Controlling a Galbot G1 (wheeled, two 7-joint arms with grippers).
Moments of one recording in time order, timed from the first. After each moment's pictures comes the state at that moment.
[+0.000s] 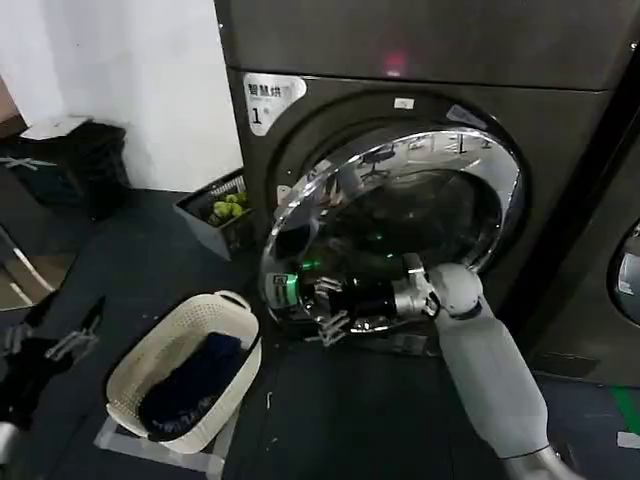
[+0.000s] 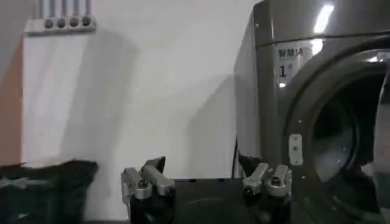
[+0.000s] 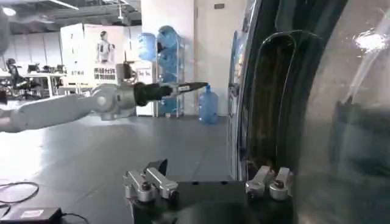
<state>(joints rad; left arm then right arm) 1.58 -1.00 -1.08 -2.07 -0.84 0.07 0.30 -0.57 1.25 0.24 1.51 0.37 -0.27 -1.46</state>
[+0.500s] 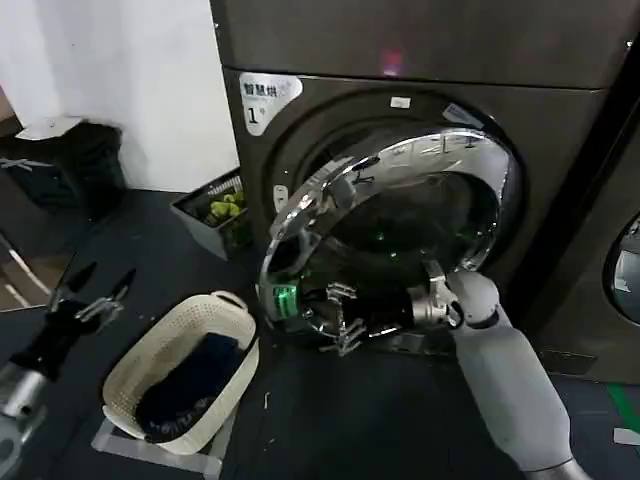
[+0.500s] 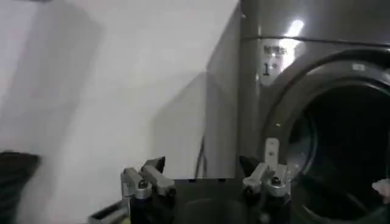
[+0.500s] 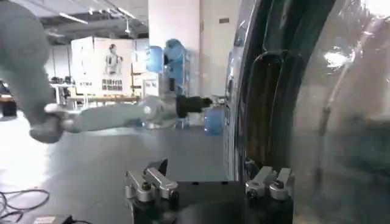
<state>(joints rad) 1.45 -0.79 -0.87 -1.97 -0.89 -0.01 0.33 -0.55 1.09 0.10 1.55 0.61 -0.23 -1.46</state>
